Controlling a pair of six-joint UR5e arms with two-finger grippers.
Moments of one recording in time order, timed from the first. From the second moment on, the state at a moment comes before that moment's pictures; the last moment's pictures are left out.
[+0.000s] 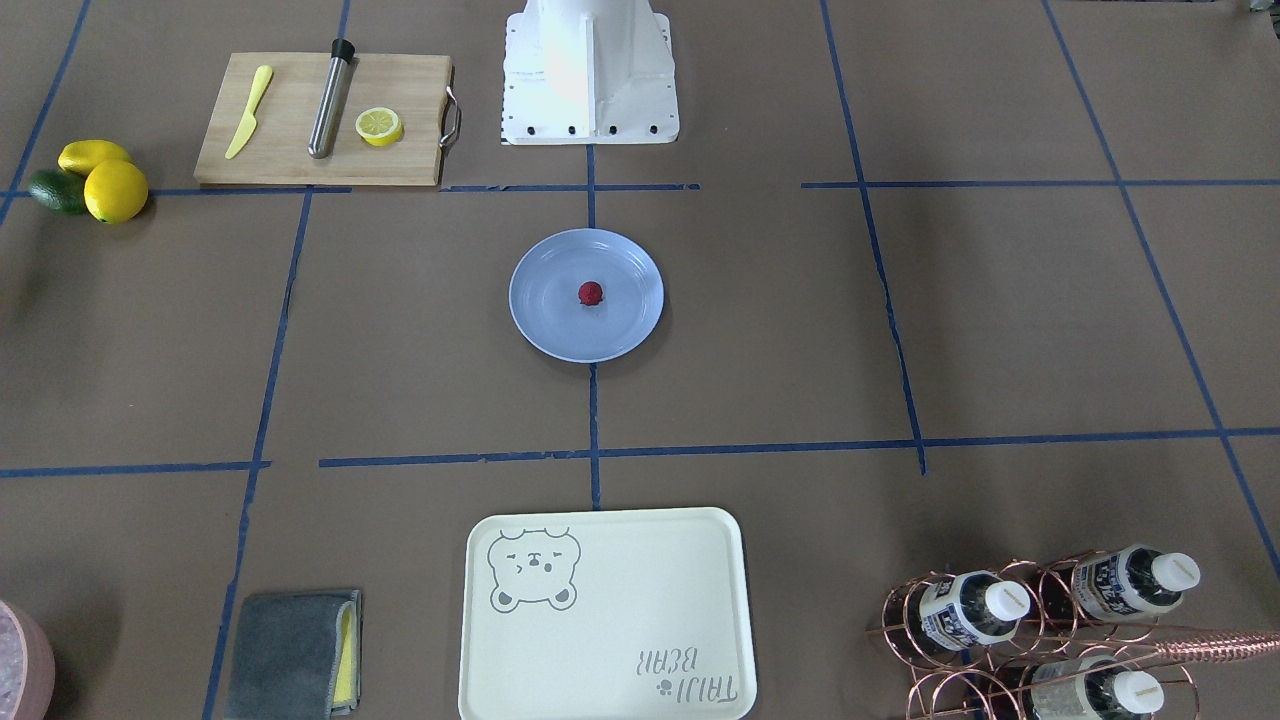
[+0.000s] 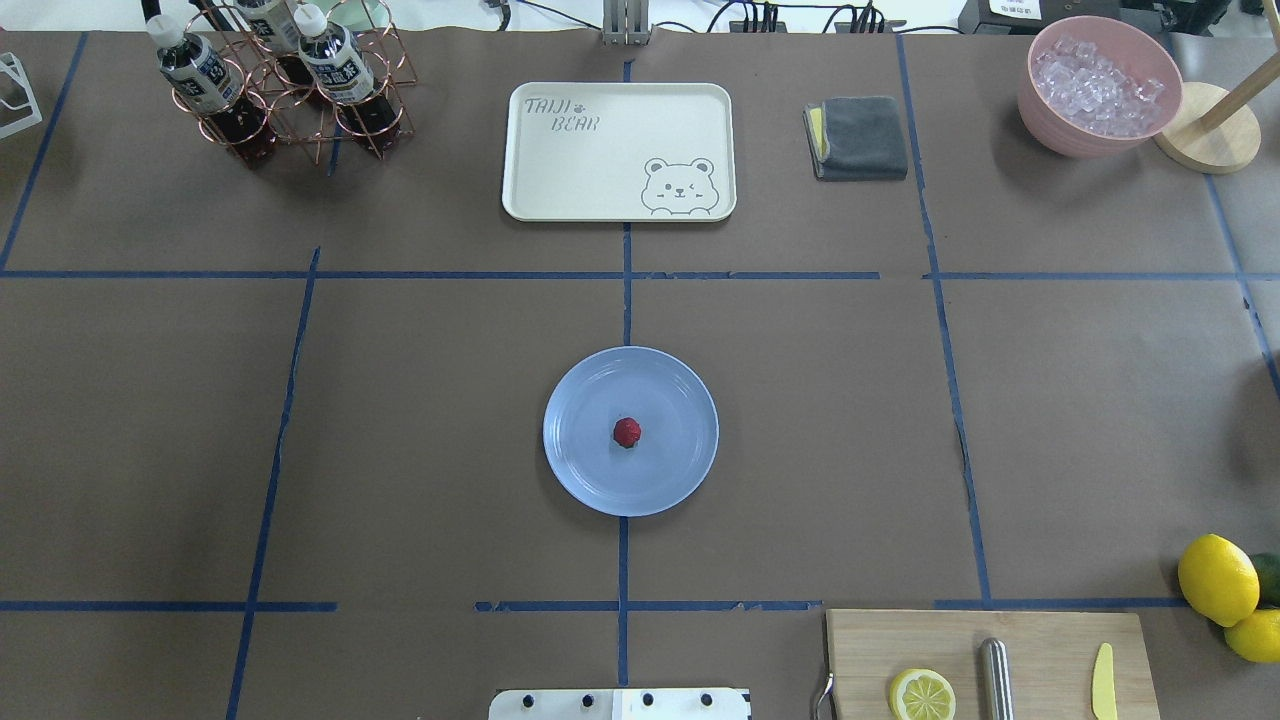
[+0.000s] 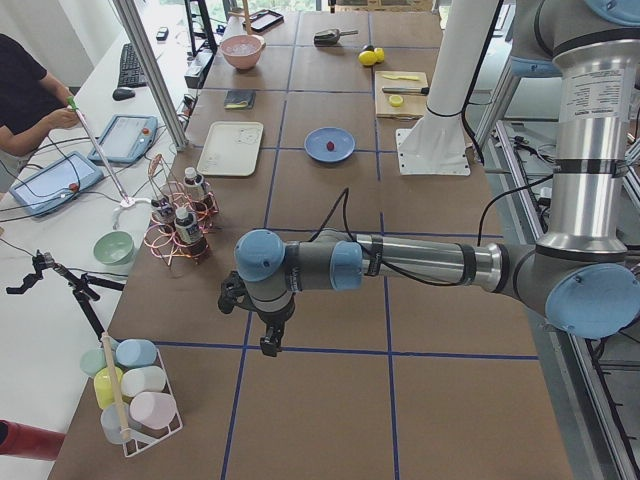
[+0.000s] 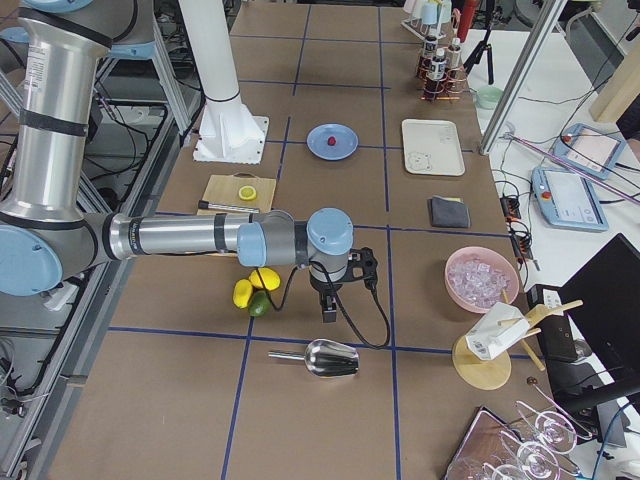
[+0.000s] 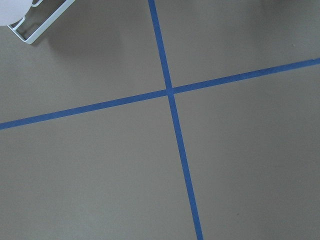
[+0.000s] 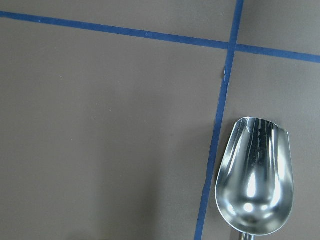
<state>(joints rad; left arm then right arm) -1.59 -1.53 -1.68 -1.46 -2.36 0.24 1.49 -1.79 1.86 -1.57 2.40 -0.04</state>
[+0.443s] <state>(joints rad) -1.59 -1.48 -1.69 -1.49 -2.36 0.24 1.49 -1.79 1.86 -1.57 2.40 -0.04</state>
